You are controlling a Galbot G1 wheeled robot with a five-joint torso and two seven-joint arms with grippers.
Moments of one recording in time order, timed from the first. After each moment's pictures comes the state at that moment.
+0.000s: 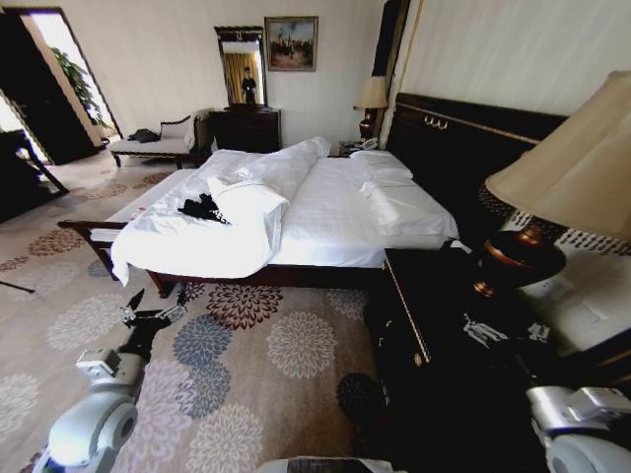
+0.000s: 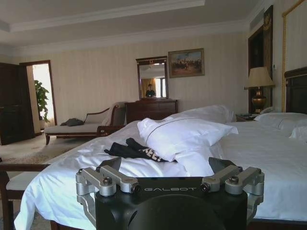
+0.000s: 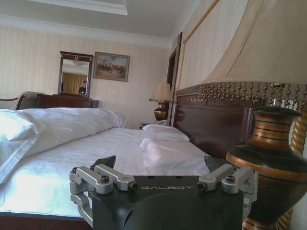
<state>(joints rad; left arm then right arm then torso) 1.69 -1.11 -0.88 -2.26 -0.52 0.13 -0.14 -1.88 1.27 1.14 2.32 0.51 -0.05 -0.10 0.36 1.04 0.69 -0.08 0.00</state>
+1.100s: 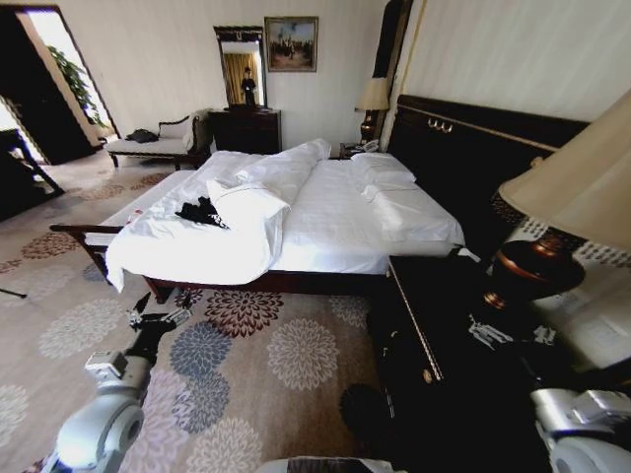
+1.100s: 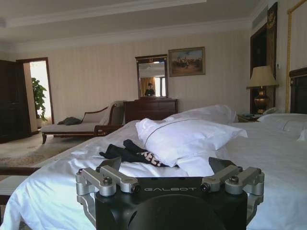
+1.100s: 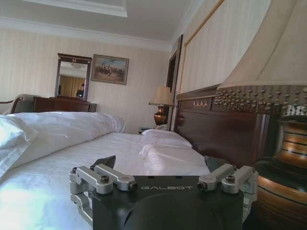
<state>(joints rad) 1.69 -1.12 -0.85 -2.26 -0.50 0.13 -0.14 -1.89 1.27 1.17 2.30 0.53 -0.03 -0.11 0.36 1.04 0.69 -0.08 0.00</state>
